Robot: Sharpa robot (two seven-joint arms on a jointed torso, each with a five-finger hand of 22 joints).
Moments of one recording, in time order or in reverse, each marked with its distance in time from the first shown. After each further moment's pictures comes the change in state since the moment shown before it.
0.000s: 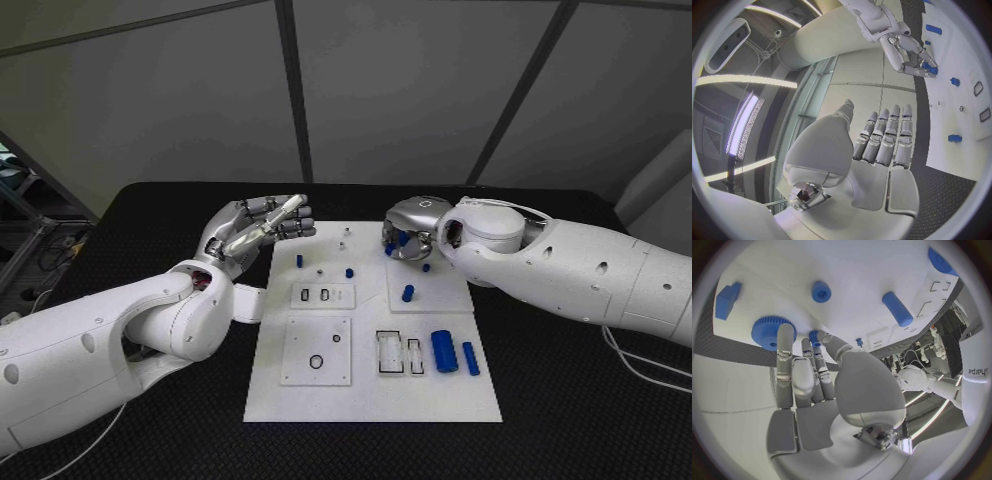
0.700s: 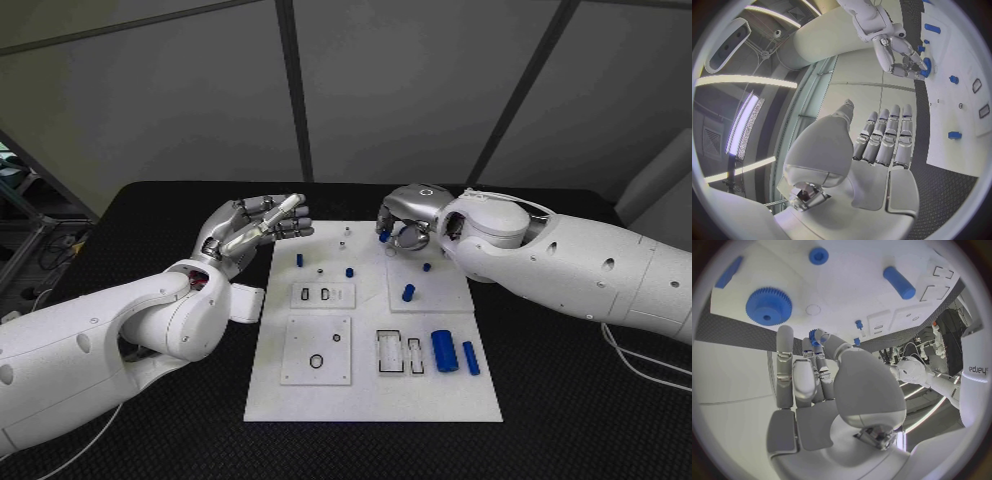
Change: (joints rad) left arm 0.000 -0.014 0.002 0.005 0.000 0.000 0.000; left_hand 0.000 0.000 0.000 0.000 0.000 0.000 0.000 0.000 0.000 0.000 0.000 0.000 0.000 0.000 0.000 0.000 0.000 0.000 0.000 0.000 0.000 -0.001; right arm 0.002 -0.002 0.034 0.032 -0.001 -0.096 -0.009; right_hand 0.033 0.012 0.043 -0.004 -0.019 0.047 -0.010 0.019 0.012 0.050 -0.014 0.010 0.008 0.003 -0.011 0.024 0.030 0.000 0.004 -0.004 0.051 0.054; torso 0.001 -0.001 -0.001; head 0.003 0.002
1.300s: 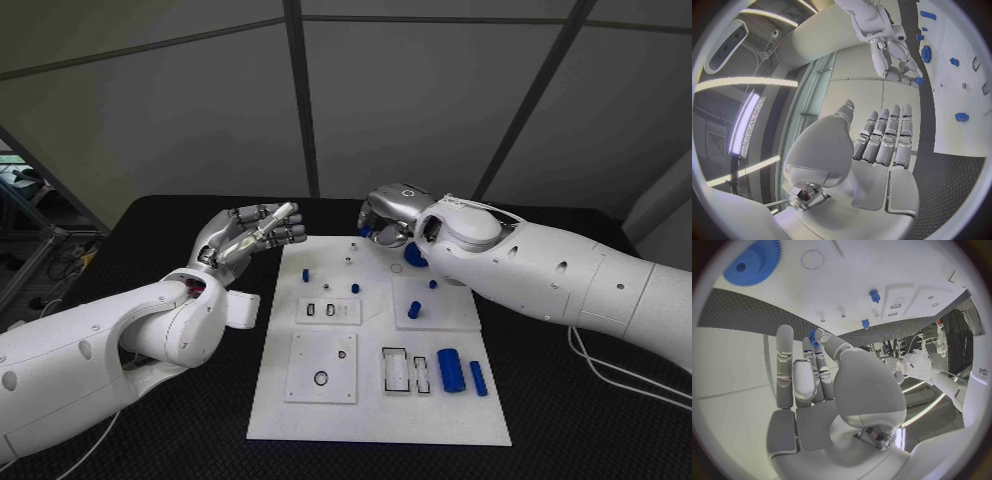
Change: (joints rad) left arm 0.000 -0.006 0.019 -0.034 0.000 -0.002 0.018; left_hand 0.004 0.004 0.000 0.000 0.000 0.016 0.005 0.000 0.001 0.007 0.000 0.000 0.000 0.000 0.000 -0.009 -0.001 0.000 0.000 0.000 -0.005 -0.003; right arm 0.014 0.154 0.006 -0.167 0.020 -0.098 0.022; right_hand 0.000 0.000 0.004 0.004 -0.006 0.000 0.000 -0.005 0.002 0.000 0.000 -0.004 -0.001 0.000 0.000 0.007 0.005 0.000 0.000 0.000 0.004 0.005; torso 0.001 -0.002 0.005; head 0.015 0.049
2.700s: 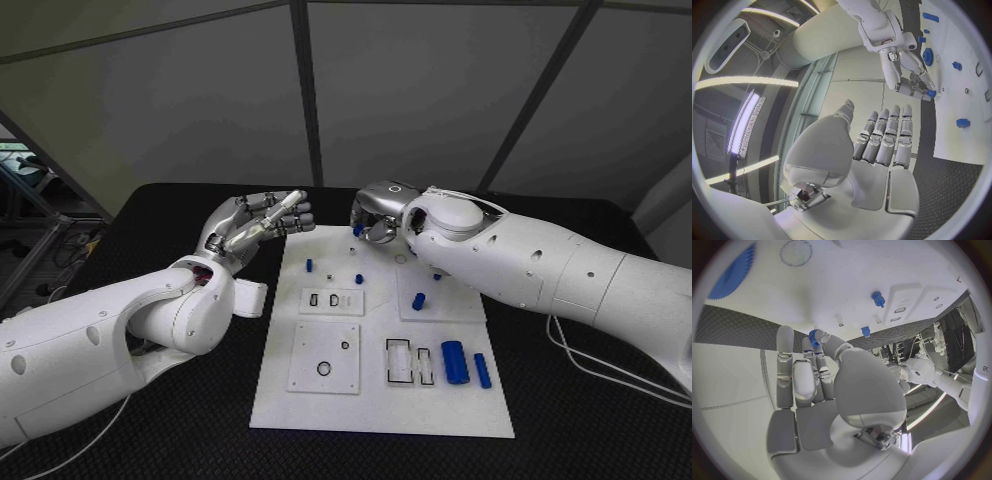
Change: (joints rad) left arm 0.009 0.000 0.001 0.016 0.000 0.002 0.001; left_hand 0.000 0.000 -0.003 -0.003 0.000 0.000 0.000 -0.008 0.000 0.000 0.000 -0.005 0.000 0.000 0.000 -0.001 -0.001 0.000 0.000 0.000 -0.008 -0.005; right arm 0.001 0.105 -0.001 -0.118 0.010 0.080 0.033; right_hand -0.006 -0.006 0.006 0.006 -0.002 -0.002 0.003 -0.001 -0.001 0.000 0.000 -0.004 -0.001 0.000 0.000 0.005 0.008 0.000 -0.004 -0.003 0.008 0.006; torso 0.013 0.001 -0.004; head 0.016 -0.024
